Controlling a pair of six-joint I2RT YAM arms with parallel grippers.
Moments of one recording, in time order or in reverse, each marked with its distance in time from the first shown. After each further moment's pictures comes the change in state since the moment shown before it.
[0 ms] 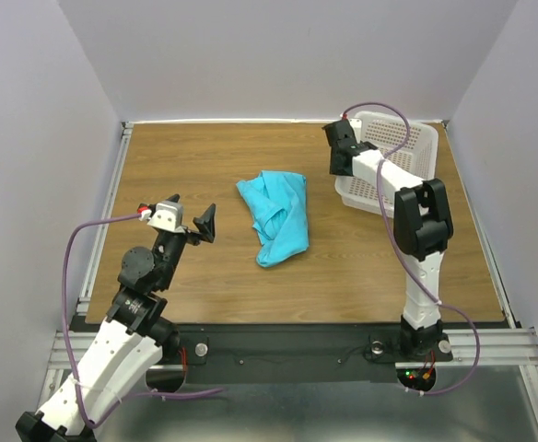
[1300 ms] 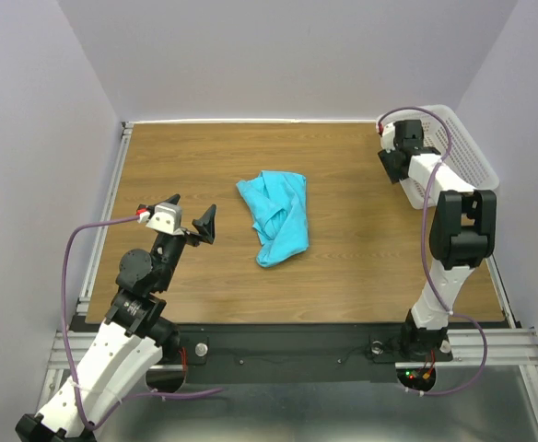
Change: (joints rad) left arm 0.000 -0.021 0.000 0.000 0.021 0.000; right arm -0.340 -0.199 -0.238 0.063 -0.230 -0.802
